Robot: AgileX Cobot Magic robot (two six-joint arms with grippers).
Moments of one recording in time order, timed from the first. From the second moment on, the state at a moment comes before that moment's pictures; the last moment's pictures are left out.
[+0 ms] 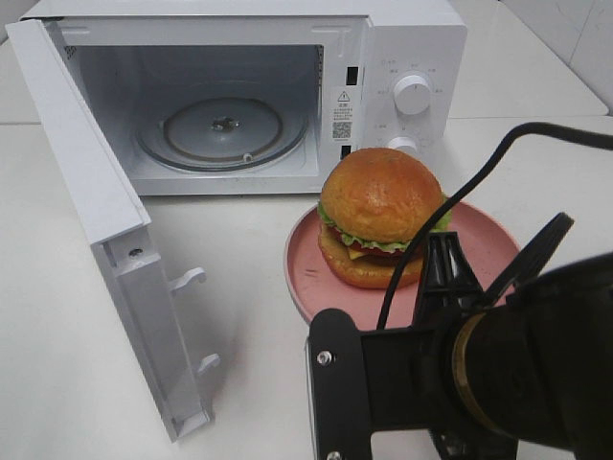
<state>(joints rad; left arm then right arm) 0.05 -0.01 -0.50 -0.11 1.04 0.02 1.24 1.43 -0.66 -0.73 0.75 0.12</state>
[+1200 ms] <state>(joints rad) 0.05 -0.01 -0.50 -0.11 1.04 0.02 0.70 1.43 -0.65 -0.44 0.28 -1.06</state>
